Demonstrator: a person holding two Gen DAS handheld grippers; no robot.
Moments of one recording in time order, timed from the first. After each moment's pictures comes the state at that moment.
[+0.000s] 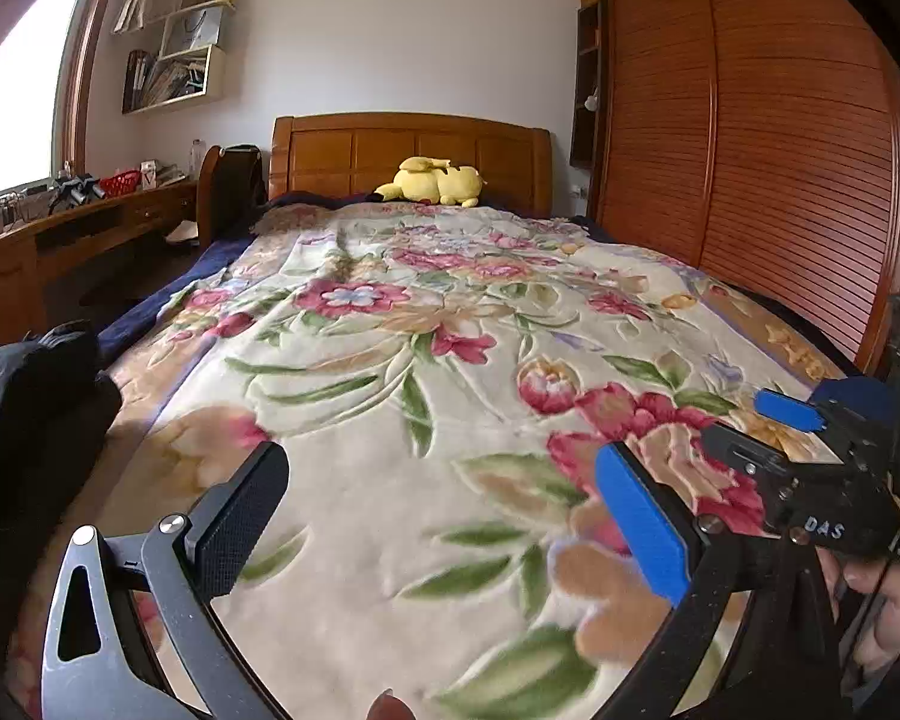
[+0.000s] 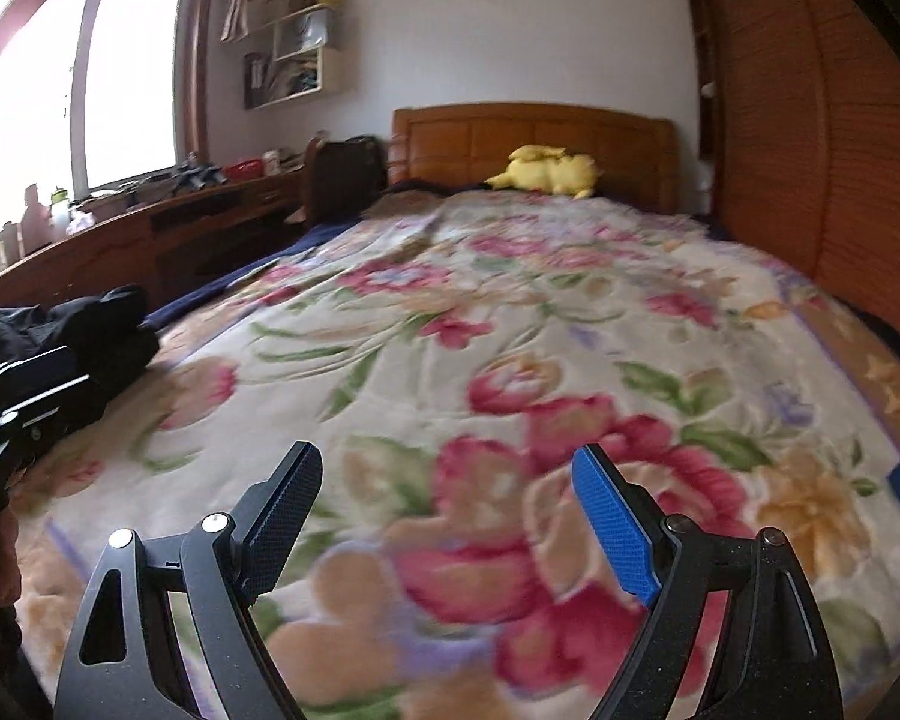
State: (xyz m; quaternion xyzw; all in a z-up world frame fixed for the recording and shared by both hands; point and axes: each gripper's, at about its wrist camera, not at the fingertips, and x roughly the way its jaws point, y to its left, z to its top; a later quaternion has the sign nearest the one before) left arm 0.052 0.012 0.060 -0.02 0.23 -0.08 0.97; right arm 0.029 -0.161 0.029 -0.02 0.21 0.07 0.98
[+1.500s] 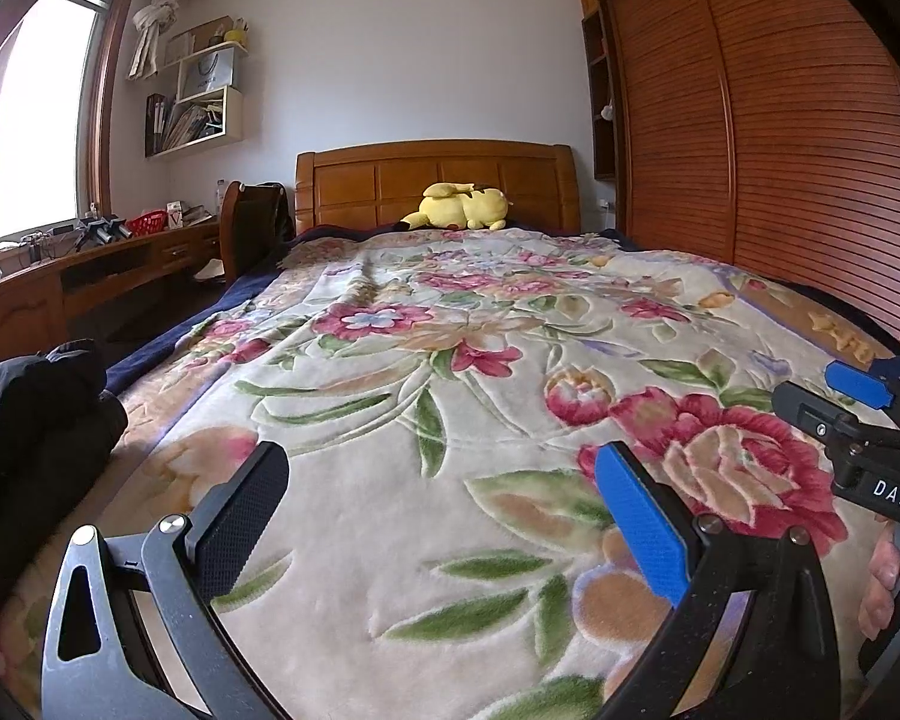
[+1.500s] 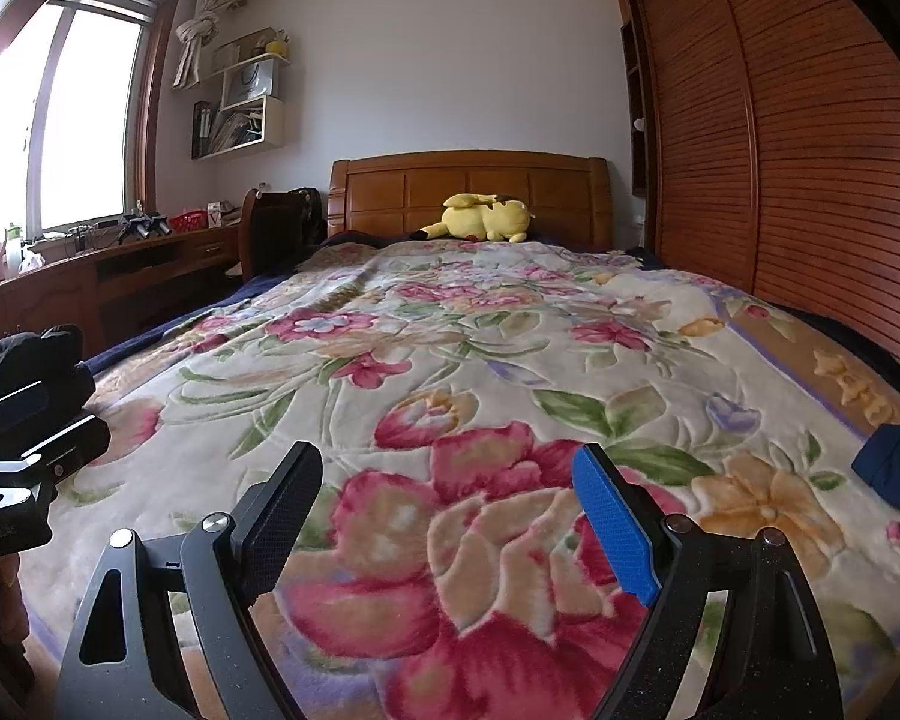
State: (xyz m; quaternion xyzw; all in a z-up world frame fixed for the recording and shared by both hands) left arm 0.065 -0.014 0.027 0.01 0.18 -0.03 0.98; right arm 0.037 -0.182 -0.003 0.00 0.15 0.01 0.99
